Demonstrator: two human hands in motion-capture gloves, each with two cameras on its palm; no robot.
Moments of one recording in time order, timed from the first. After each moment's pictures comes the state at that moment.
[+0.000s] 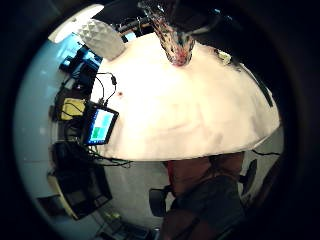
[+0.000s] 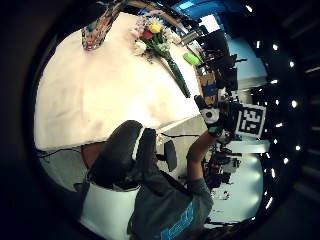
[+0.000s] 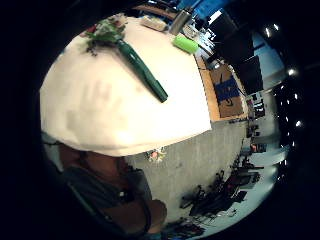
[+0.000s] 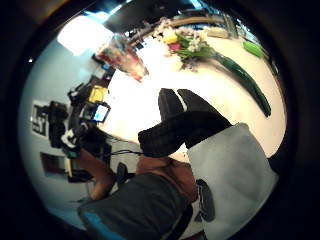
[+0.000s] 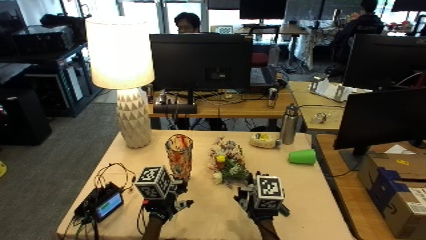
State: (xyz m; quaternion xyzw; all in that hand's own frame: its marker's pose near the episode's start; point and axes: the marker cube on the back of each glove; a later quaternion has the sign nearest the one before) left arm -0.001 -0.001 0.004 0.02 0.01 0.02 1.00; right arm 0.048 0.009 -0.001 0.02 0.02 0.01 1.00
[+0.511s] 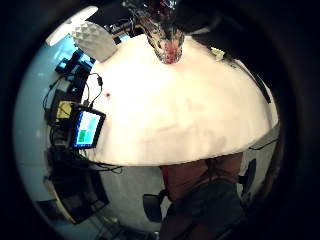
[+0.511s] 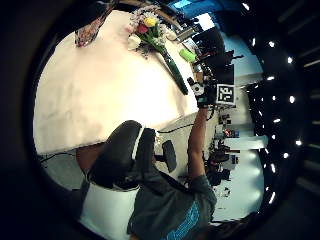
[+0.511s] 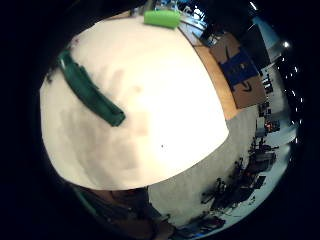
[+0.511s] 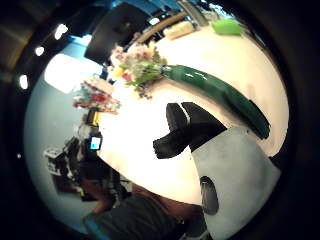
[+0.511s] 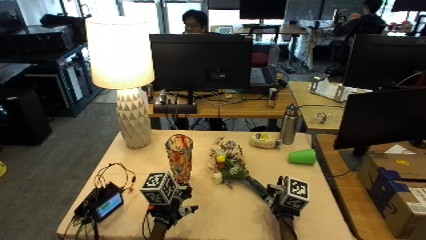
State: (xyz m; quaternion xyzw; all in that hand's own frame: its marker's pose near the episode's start) left arm 0.009 -0.001 0.033 0.02 0.03 0.03 1.00; right arm 0.183 -0.039 0.087 0.00 -0.03 0.13 0.99
